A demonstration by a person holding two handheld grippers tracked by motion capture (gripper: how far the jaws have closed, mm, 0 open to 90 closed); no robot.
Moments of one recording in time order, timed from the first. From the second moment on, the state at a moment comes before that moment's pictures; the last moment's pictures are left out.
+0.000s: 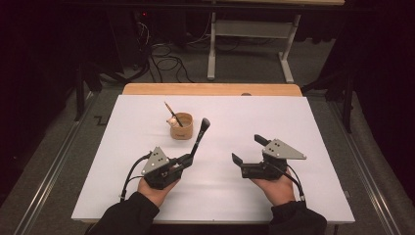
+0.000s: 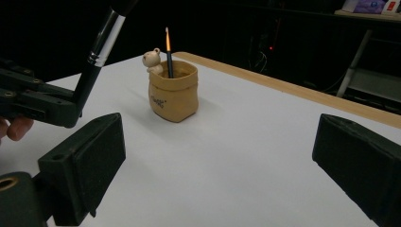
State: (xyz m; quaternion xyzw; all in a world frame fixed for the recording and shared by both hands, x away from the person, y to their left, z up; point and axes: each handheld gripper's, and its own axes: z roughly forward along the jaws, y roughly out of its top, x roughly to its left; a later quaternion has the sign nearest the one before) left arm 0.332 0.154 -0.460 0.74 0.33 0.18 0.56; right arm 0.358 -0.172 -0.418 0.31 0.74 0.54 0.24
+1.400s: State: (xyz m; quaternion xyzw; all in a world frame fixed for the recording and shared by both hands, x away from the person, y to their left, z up) left arm 0.344 0.111 -0.447 0.73 0.31 0.20 0.57; right arm 0.371 -0.134 -0.401 0.29 0.73 0.59 0.17
